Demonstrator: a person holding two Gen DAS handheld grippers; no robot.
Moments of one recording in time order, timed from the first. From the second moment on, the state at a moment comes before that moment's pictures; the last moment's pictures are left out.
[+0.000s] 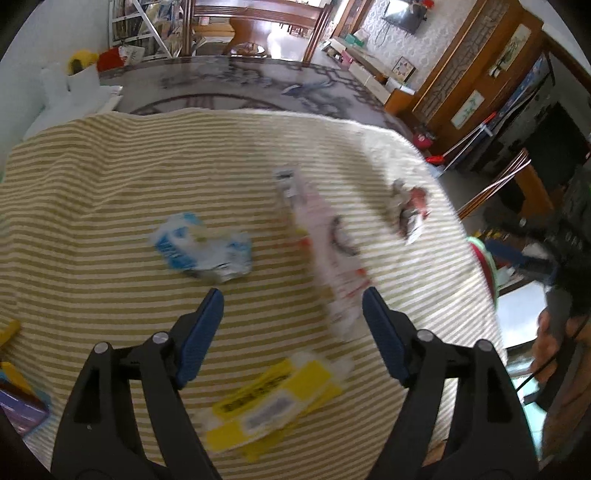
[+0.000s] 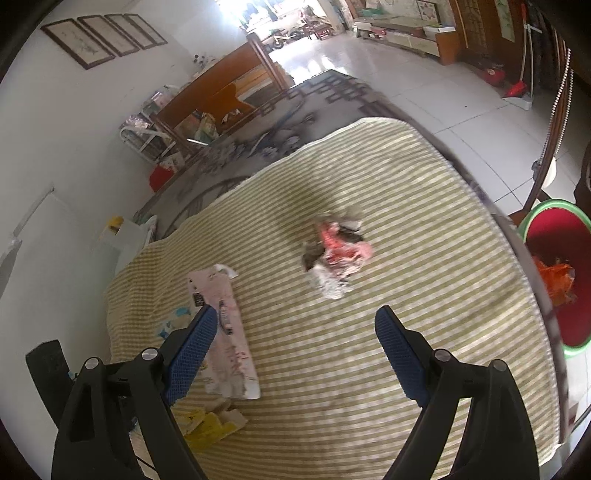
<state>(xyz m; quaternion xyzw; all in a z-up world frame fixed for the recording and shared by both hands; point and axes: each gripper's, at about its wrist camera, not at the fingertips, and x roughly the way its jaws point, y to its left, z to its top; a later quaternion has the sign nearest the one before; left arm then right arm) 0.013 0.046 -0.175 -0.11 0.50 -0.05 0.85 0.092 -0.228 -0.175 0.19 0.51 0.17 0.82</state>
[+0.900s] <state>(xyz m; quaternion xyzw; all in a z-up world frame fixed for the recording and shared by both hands) -0.025 0.013 -0.244 0.03 0.58 -0.13 0.80 0.095 -0.201 -0.191 0.17 0.53 0.16 0.82</state>
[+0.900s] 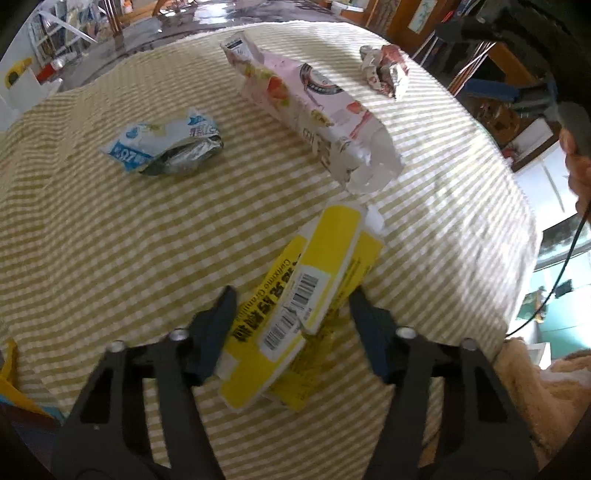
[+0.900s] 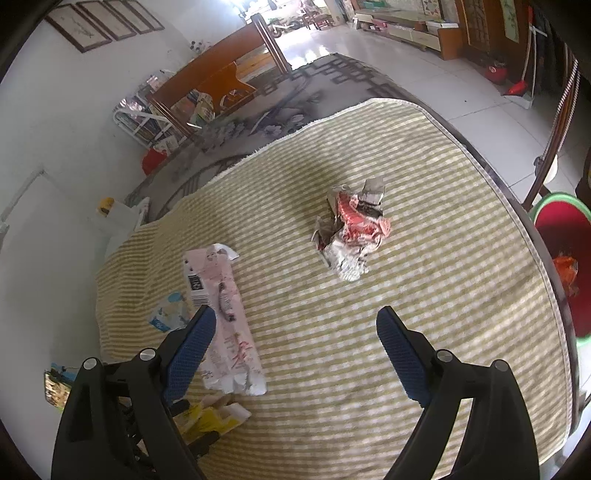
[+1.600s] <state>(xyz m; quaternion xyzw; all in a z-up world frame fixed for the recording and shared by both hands) -0.015 0.039 -0.234 -0.05 0.58 -0.06 0.81 0.190 -0.191 -0.248 0.09 0.55 0.10 0.82</state>
